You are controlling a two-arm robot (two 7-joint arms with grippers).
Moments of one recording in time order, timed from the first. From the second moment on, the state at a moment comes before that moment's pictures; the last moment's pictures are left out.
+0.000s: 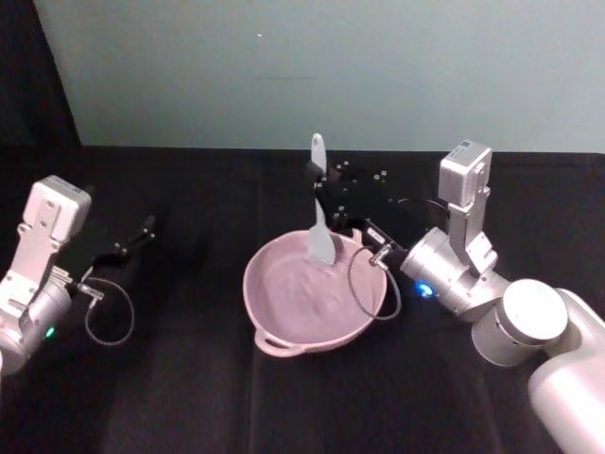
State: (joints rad) left arm -0.20 0.60 0.45 -1.41 -0.25 -0.12 0.03; right arm 0.43 0.20 -0.44 -1.10 0.35 -0.41 0.53
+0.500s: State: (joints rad) left arm -0.20 0.60 0.45 -1.41 -0.25 -0.12 0.03; right arm 0.31 0.33 -0.39 -1.32 0.42 -0.26 0.61
